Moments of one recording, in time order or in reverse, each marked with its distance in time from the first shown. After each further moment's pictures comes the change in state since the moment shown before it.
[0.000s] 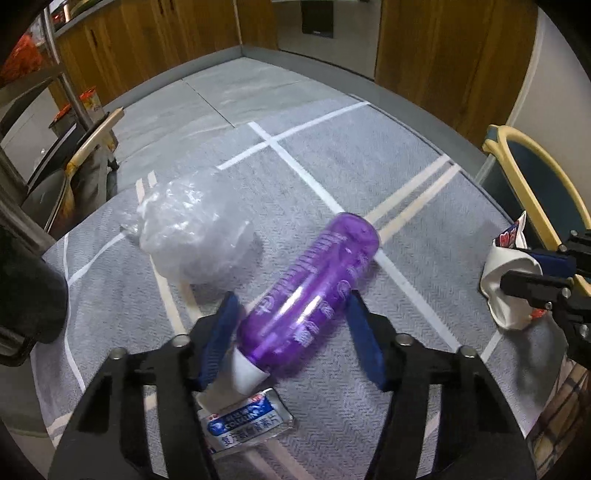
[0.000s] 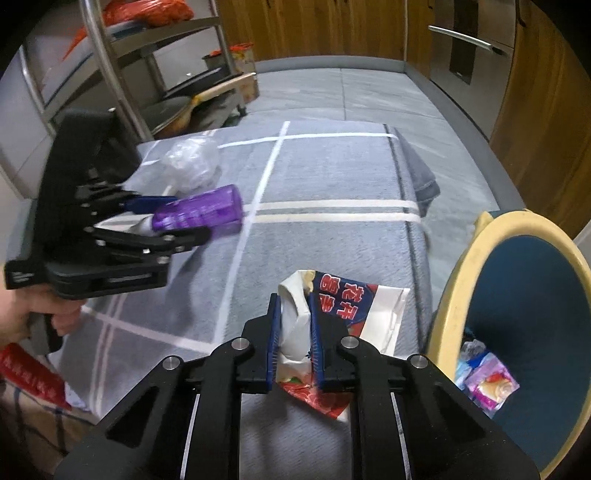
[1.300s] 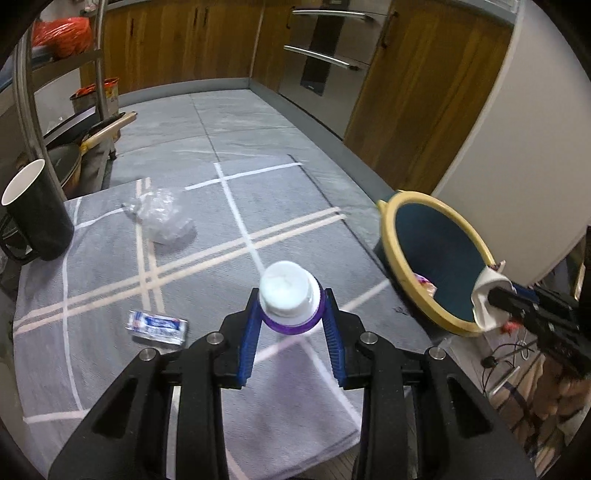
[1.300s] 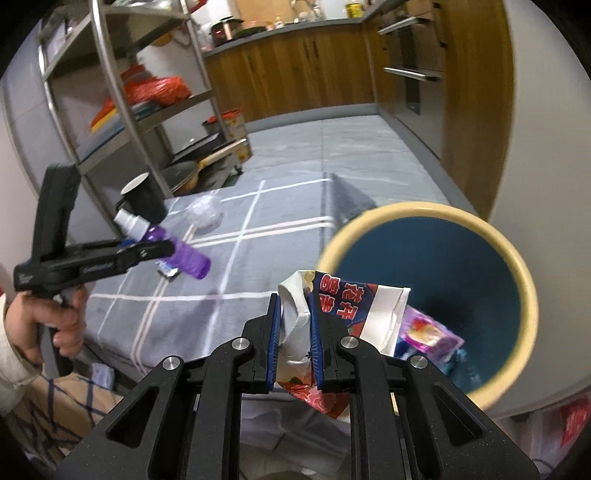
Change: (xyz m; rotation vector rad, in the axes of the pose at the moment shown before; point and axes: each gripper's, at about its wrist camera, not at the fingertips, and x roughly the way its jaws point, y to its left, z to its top) left arm -0.120 -0.061 -0.033 -0.221 -0.160 -0.160; right arm -0.145 -0.065 -0.076 0.109 -0.226 0.025
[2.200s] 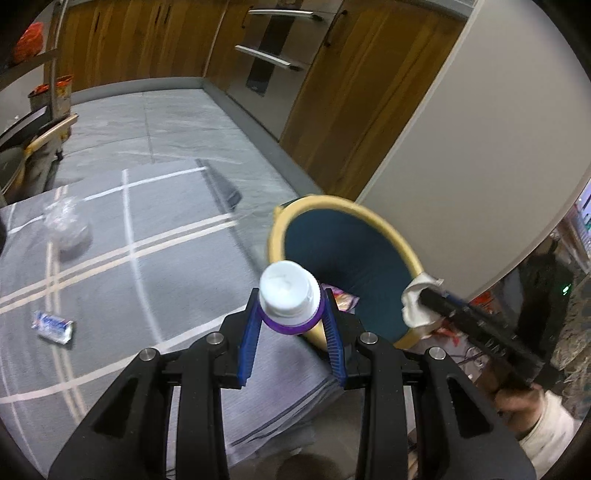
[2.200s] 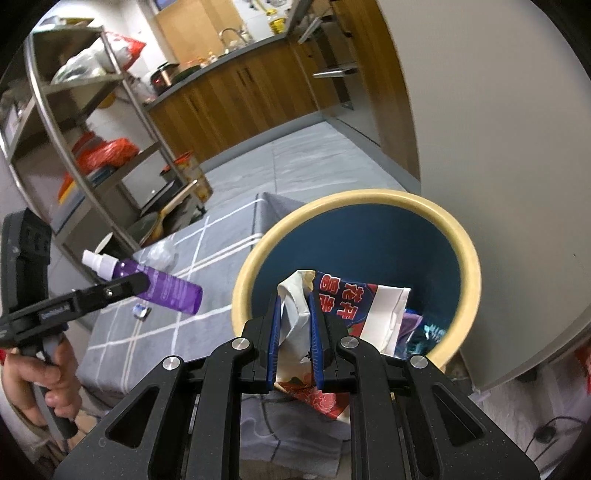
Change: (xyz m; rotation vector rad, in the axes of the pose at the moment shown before) left arm 0.012 -0.094 0.015 -0.014 -0.017 -0.194; right arm -0.026 -0.083 -0.026 0.253 -0.092 -0.036
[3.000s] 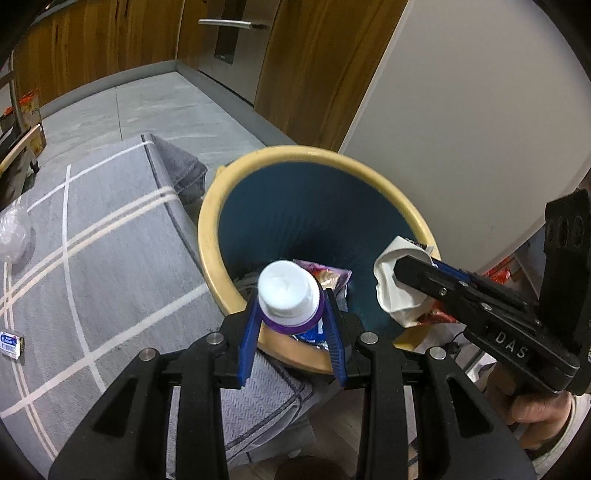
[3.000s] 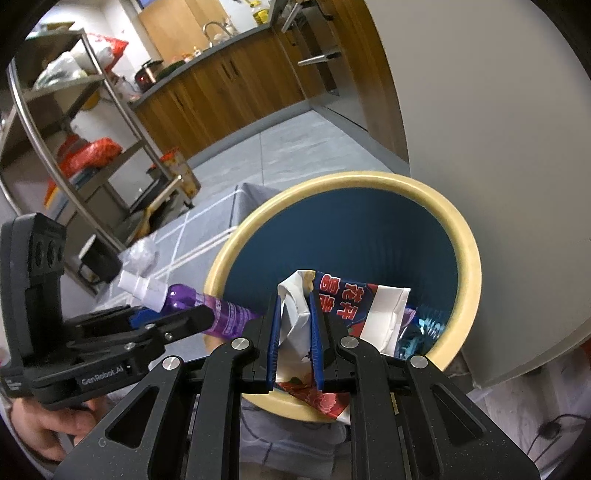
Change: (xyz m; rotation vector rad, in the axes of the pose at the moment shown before) left arm 0.088 -0.048 -0.013 0.112 0.139 0.045; right arm 0.030 -0.012 0.001 0.022 0.047 -0.028
